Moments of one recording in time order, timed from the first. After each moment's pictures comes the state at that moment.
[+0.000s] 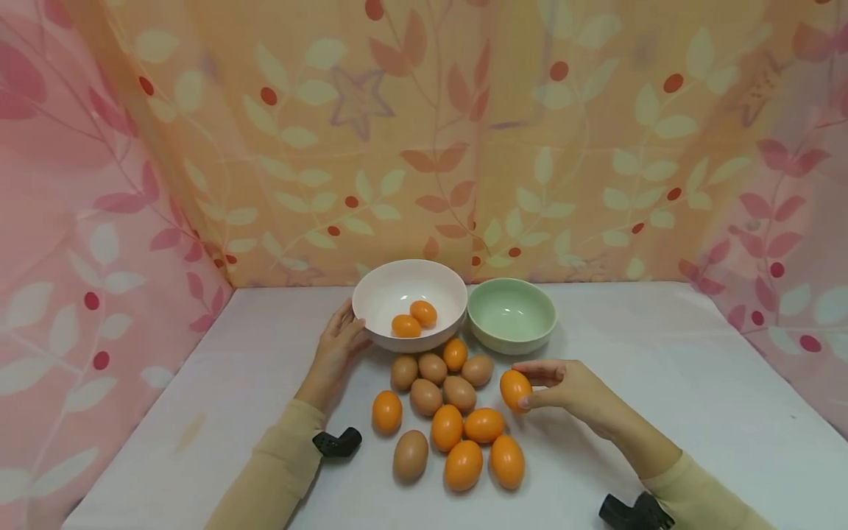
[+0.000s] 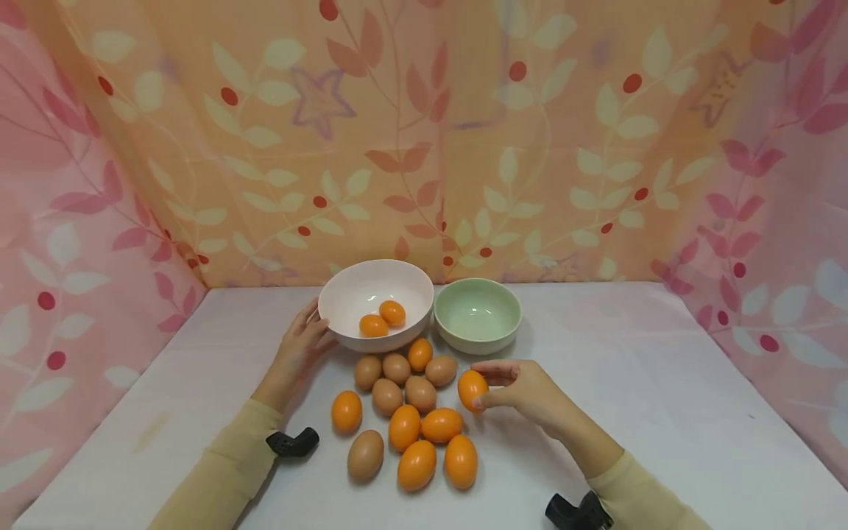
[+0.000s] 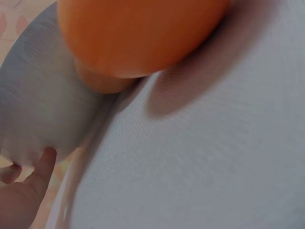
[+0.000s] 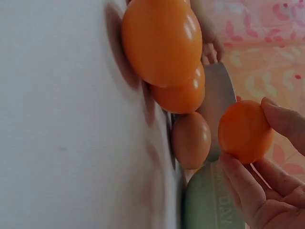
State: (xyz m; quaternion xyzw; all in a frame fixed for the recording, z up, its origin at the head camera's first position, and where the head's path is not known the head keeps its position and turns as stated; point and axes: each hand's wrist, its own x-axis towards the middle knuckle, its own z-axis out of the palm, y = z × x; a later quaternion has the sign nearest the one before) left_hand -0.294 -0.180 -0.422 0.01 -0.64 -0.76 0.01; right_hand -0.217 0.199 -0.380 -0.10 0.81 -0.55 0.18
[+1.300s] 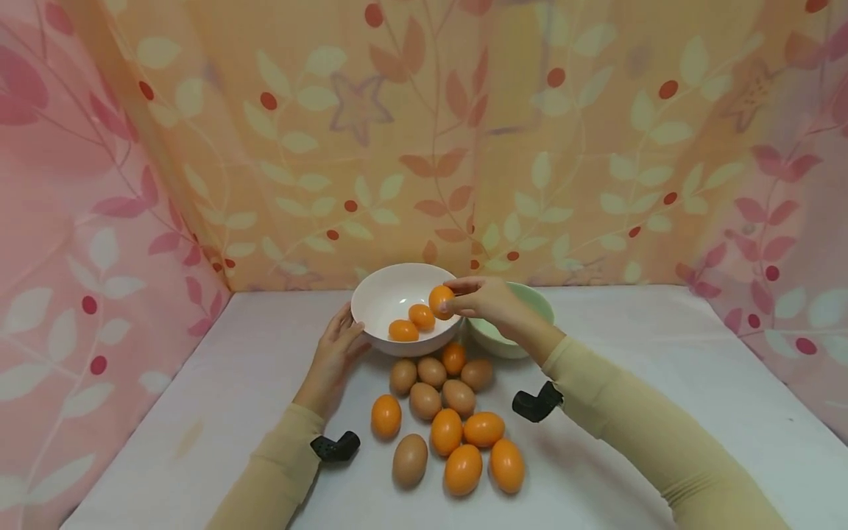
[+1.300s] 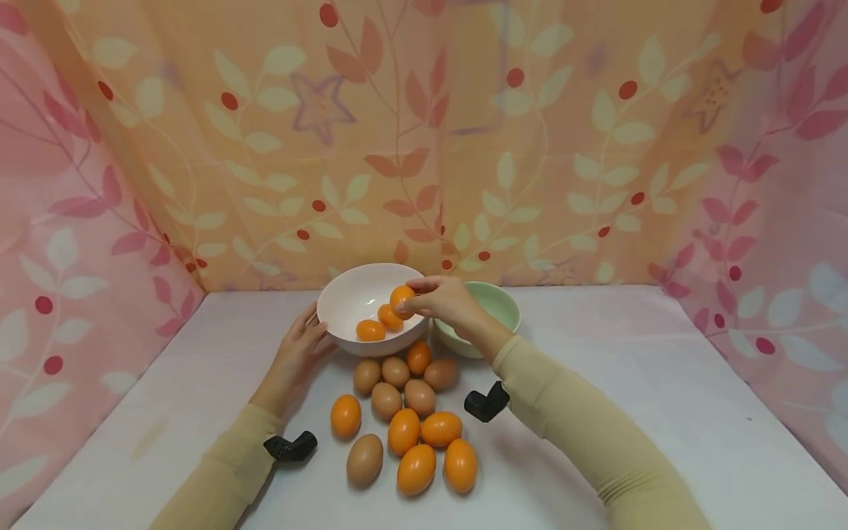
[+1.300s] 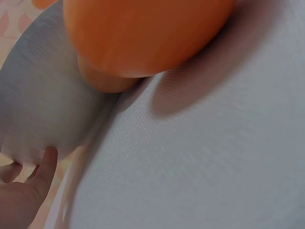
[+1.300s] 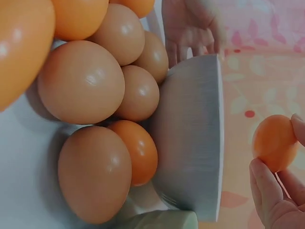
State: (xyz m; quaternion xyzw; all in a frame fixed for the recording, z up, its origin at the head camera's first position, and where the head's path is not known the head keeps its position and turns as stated) left_hand -0.294 -0.184 -0.428 -0.01 -0.63 -0.77 0.01; right_hand -0.313 0.095 -0.315 -0.09 0.78 -0.60 0.14
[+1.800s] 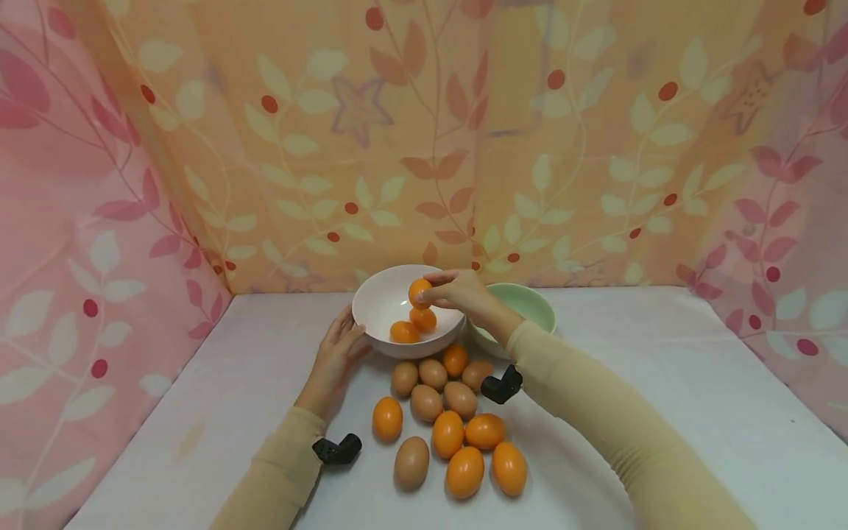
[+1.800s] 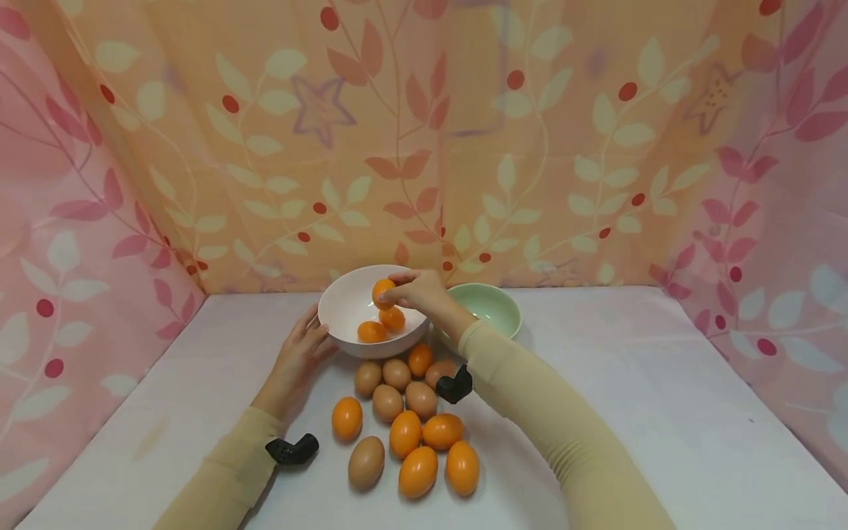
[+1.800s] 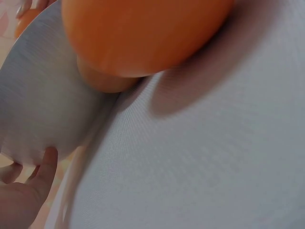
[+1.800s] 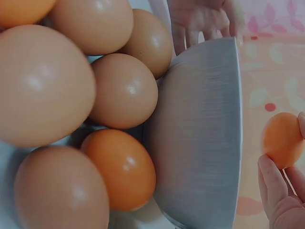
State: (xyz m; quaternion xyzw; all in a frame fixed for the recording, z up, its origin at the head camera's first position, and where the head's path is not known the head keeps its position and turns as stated) left_hand -0.294 -0.183 -0.426 -0.01 -0.63 -0.77 0.01; right_hand -0.345 0.054 -0.320 -0.04 0.77 -0.62 0.13
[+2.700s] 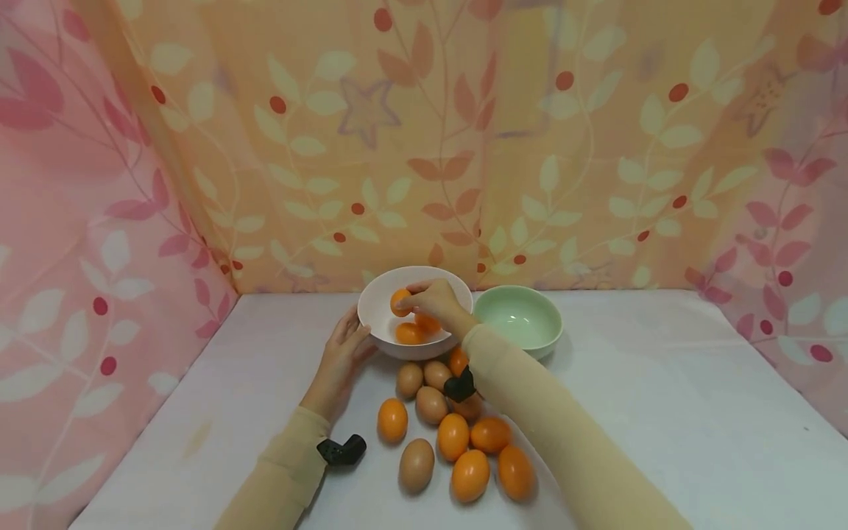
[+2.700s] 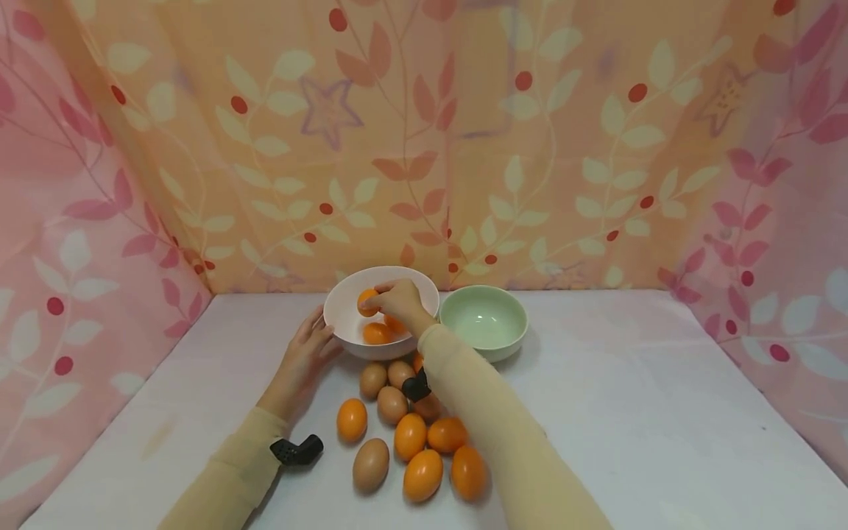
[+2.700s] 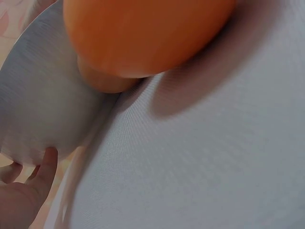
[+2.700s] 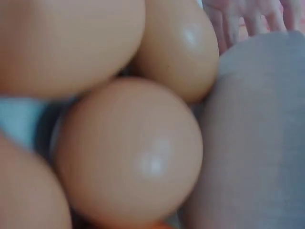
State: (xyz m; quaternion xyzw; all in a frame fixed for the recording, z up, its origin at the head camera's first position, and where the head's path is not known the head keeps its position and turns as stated) left_hand -0.294 -0.184 -0.431 -0.01 -0.63 -0.77 0.01; right_hand -0.369 0.005 -0.359 -0.04 0.83 -0.56 0.09
